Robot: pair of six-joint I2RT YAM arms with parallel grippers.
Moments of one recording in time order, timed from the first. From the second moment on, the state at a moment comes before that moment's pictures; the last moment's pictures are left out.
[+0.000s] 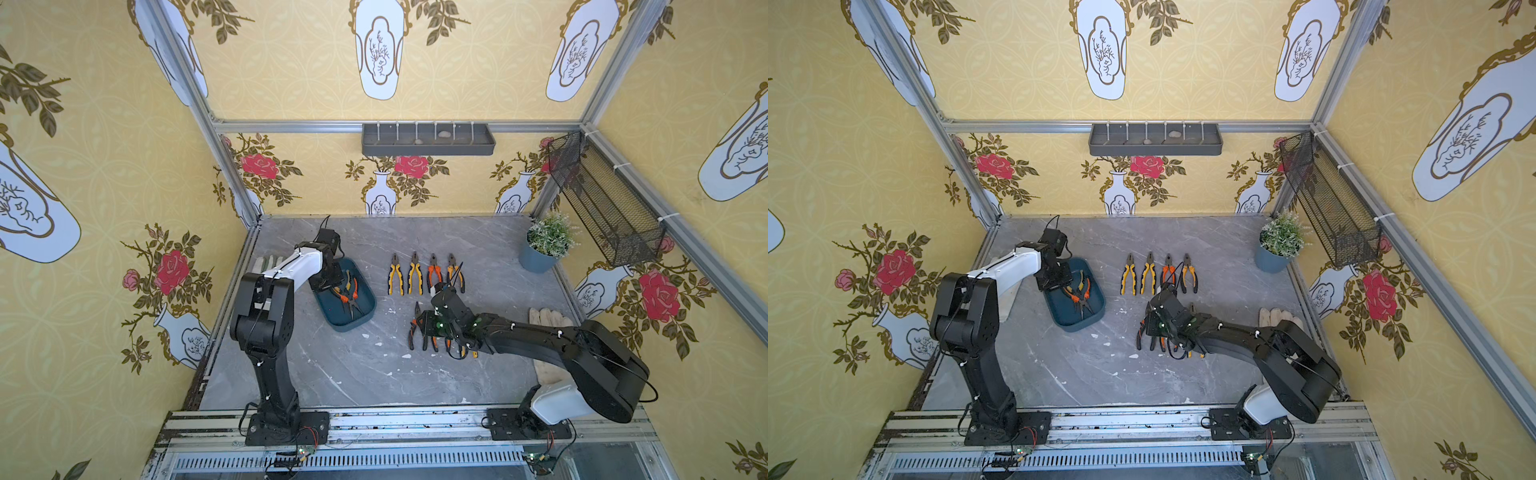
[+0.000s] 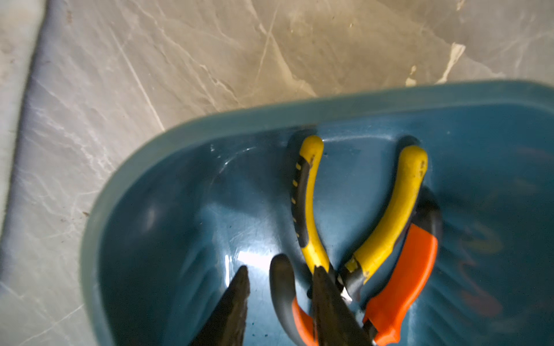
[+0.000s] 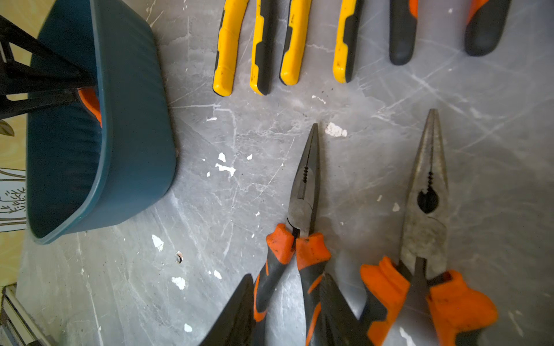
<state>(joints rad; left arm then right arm) -0.23 1.92 1.36 -0.77 -0.08 -0.59 0.87 1.47 0.65 -0.02 0.01 0.77</state>
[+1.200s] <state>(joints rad) -0.25 1.60 1.21 -0.72 0.28 -0.51 0.94 1.46 0.65 0.01 0.01 0.72</state>
